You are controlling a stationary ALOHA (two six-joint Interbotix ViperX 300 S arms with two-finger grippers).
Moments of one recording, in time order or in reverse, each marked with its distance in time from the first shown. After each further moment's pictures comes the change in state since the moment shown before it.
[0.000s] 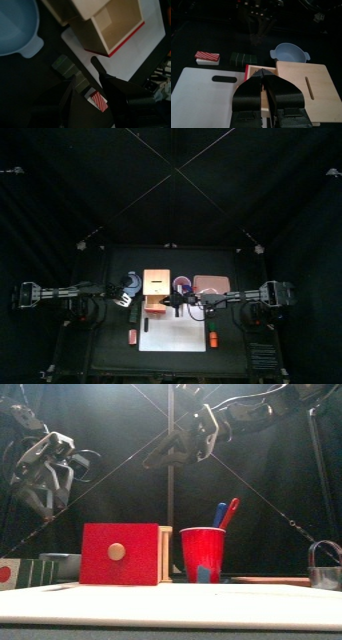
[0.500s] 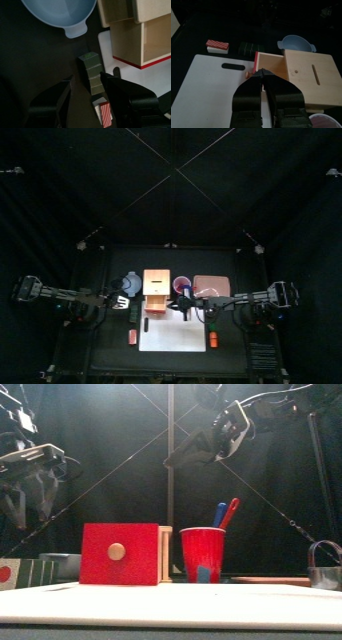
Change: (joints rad) left arm -0.304 0.029 -0.009 0.414 0.144 -0.710; right arm -0.005 -0.052 0.084 0.000 0.000 0.000
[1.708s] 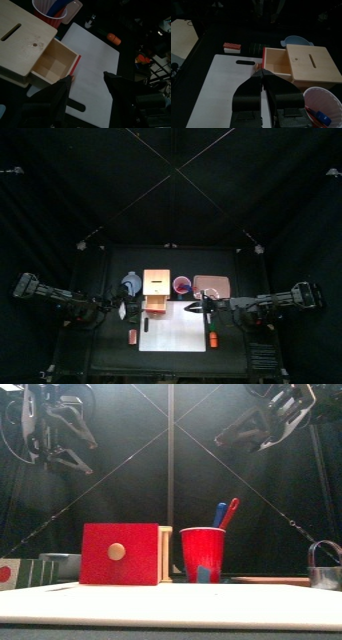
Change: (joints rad) left arm -0.014 -0.118 0.011 0.476 -0.399 0.140; right arm 0.051 -0.347 0.242 0.077 -0.011 0.009
